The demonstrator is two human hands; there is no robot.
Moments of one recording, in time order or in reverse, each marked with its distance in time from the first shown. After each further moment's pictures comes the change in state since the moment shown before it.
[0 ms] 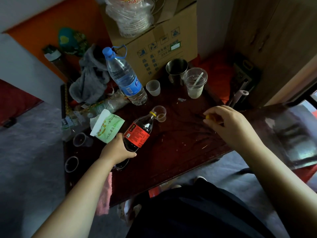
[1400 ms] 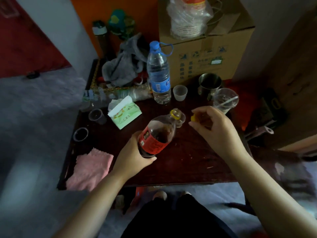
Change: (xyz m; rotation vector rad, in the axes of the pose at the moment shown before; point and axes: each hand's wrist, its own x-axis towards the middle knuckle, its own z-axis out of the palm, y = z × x) left_hand -0.074 0.027 0.029 -0.580 0.311 0.035; right_hand 0.043 -0.088 0.018 0.226 -0.146 -0.211
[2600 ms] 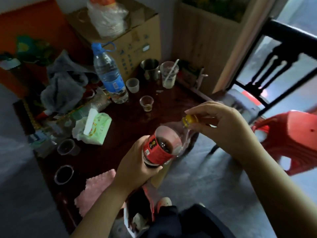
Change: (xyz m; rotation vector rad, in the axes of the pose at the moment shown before) left_hand -0.037 -0.065 -0.072 -0.026 -0.486 0.686; right_hand -0.162 -0.147 0.080 0.001 0.440 0.235
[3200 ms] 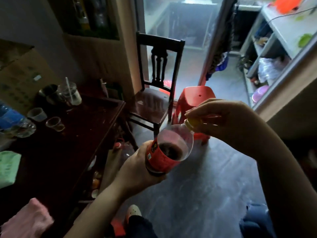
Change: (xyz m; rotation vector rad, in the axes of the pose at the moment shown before) left_hand -0.121 0.197 0.154 0.010 -0.443 0.436; right_hand -0.312 -0.049 -0.178 0.014 0.376 0.200
